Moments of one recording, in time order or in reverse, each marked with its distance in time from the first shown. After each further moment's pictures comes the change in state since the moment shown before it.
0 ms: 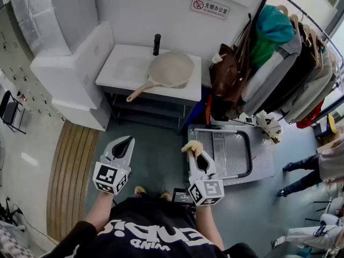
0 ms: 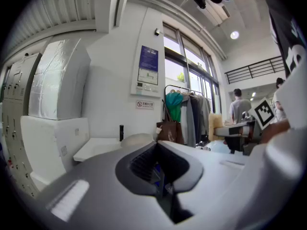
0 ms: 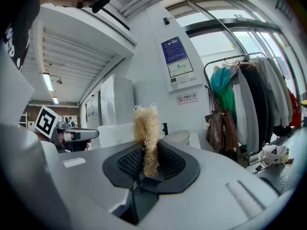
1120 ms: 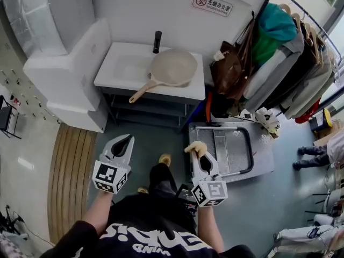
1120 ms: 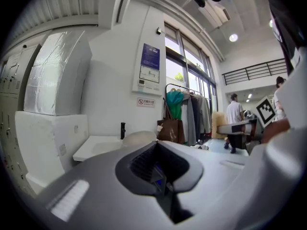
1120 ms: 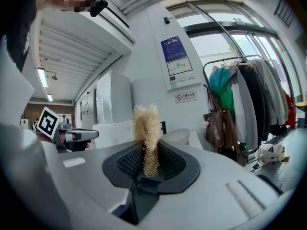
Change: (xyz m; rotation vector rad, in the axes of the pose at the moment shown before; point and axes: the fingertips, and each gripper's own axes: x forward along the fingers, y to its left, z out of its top) left arm 0.005 0.051 -0.025 -0.011 0.006 -0.047; right arm 0.024 0.025 -0.018 -0.006 0.001 -0.060
